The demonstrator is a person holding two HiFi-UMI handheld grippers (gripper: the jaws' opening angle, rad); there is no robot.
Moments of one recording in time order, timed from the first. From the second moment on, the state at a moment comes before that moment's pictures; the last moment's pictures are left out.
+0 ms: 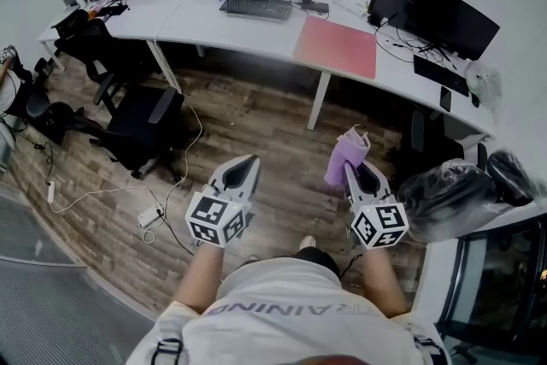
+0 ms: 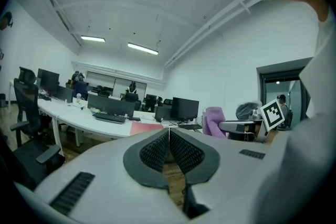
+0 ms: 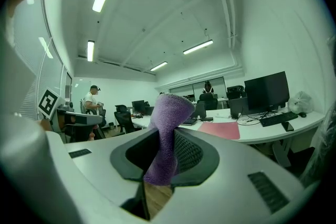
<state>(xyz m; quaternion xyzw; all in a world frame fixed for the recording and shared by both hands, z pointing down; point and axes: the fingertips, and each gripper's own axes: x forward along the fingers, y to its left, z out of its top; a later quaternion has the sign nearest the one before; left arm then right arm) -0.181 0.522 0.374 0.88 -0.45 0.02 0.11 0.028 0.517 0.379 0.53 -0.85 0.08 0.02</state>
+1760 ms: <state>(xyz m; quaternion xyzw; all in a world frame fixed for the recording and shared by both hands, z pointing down) -0.072 0.182 0.378 0.90 -0.41 0.02 0.12 0.135 0.194 0.388 0.56 -0.82 0.10 0.04</state>
